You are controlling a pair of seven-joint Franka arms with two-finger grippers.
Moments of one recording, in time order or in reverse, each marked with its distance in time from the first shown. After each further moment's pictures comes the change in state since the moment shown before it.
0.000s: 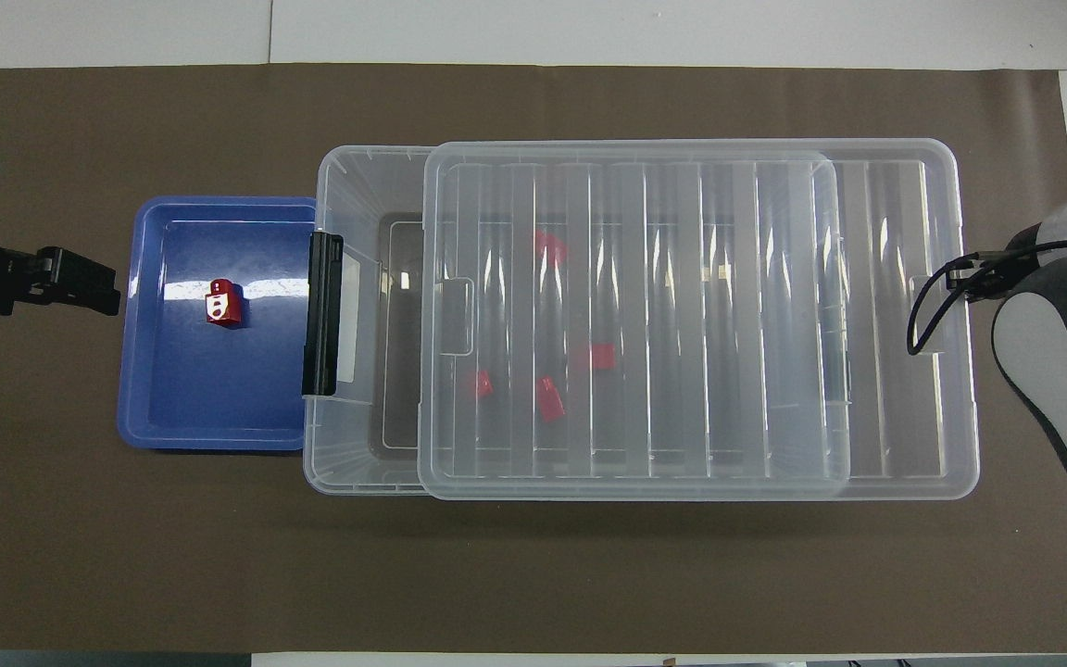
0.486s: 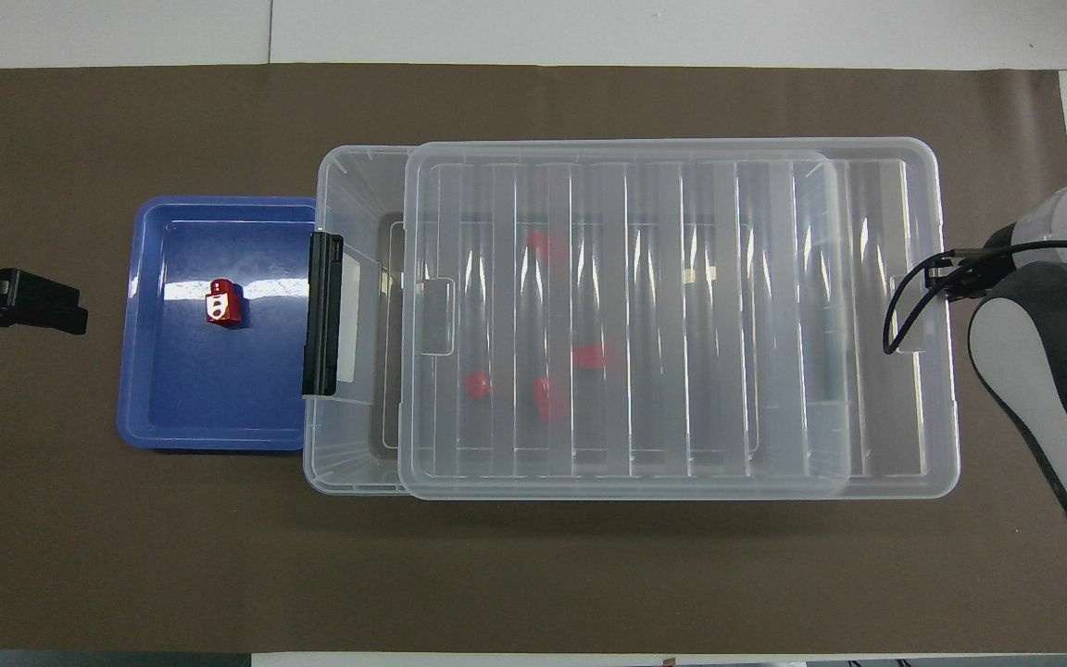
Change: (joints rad) left arm 0.030 -0.036 0.004 -0.026 0.000 -0.003 0.027; right arm 0.000 0.000 0.034 -0.001 0.000 0.000 0.053
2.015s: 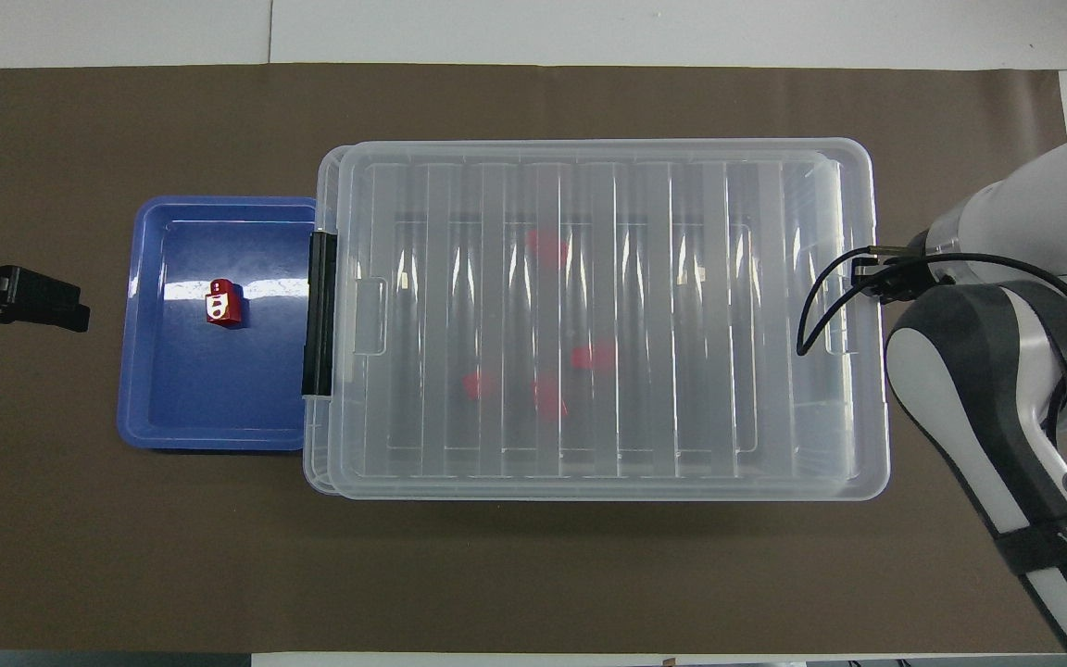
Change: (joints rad) left arm 0.012 0.008 -0.006 0.003 -0.016 0.005 0.013; right arm 0.001 -0.006 0.124 -0.005 -0.005 -0.002 0.197
